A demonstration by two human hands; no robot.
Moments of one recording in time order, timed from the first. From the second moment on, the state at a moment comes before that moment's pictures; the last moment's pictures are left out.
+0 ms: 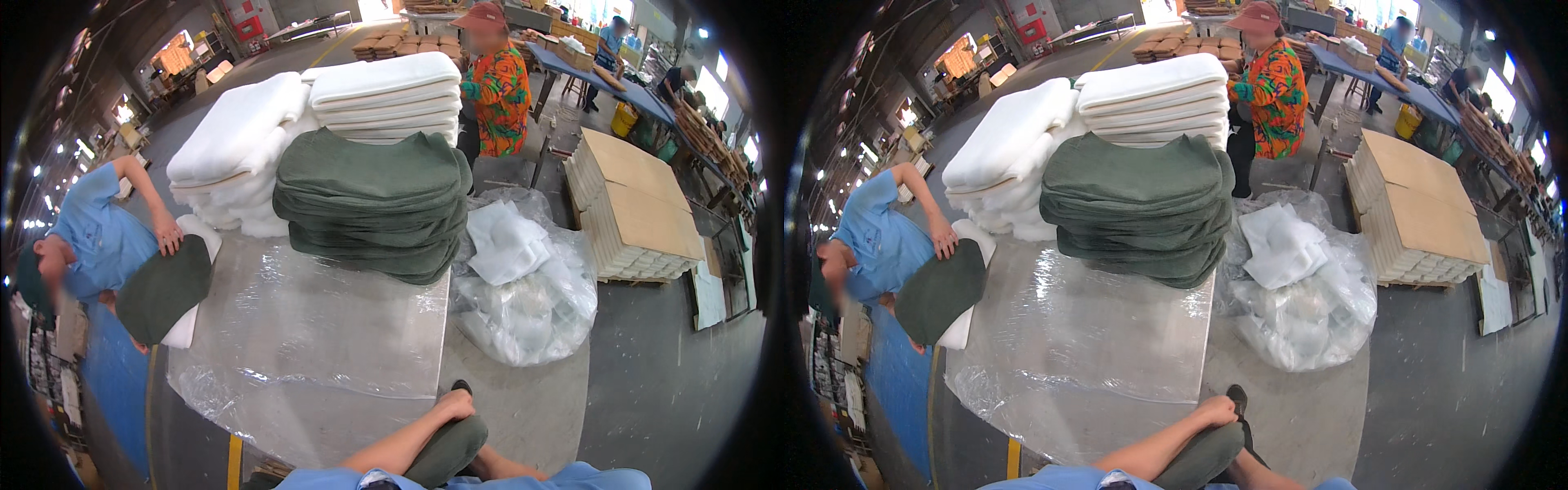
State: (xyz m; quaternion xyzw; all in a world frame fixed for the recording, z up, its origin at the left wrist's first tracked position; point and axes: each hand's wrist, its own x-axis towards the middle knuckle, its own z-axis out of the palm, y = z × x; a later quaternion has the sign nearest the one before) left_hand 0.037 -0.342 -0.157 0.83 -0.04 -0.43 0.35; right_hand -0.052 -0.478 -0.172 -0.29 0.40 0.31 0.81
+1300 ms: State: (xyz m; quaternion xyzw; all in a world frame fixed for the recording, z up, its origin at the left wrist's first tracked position) left_hand 0.093 -0.336 -0.187 0.71 0.20 -0.26 0.62; right_hand 0.028 -0.462 -0.207 -0.45 0.47 0.31 0.69
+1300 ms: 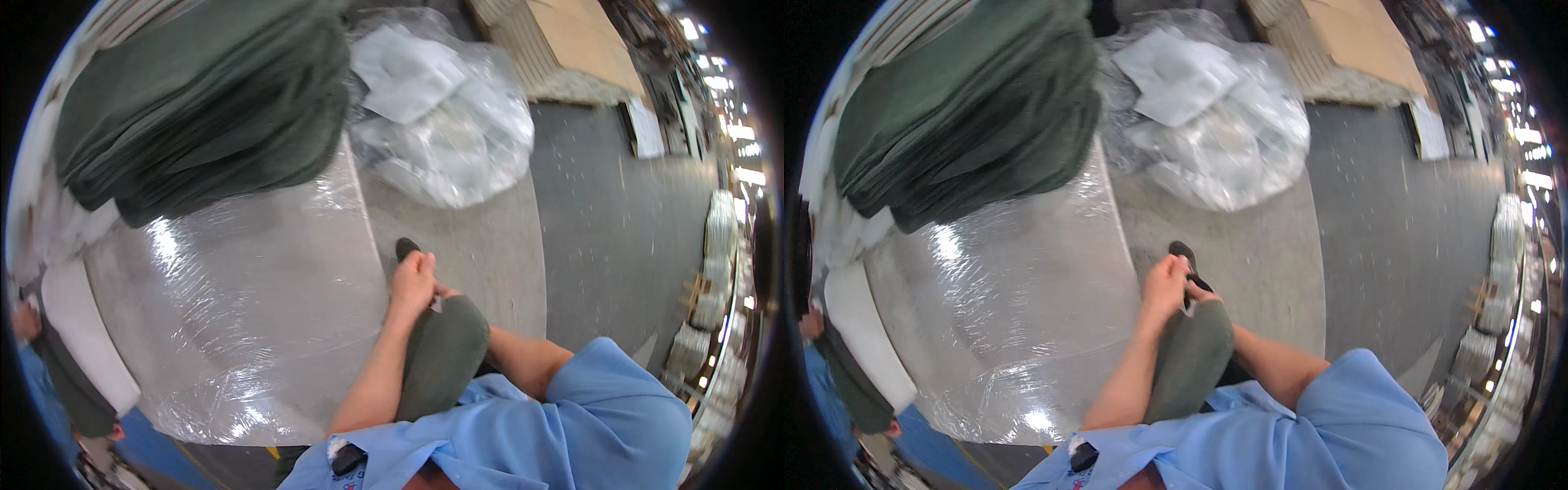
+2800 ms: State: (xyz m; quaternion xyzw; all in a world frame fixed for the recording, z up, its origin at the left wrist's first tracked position) left_hand 0.042 -0.364 -0.204 0.59 0.18 -0.56 0.55; right_hand -0.038 -0.507 -0.182 -0.24 0.45 0.33 0.79
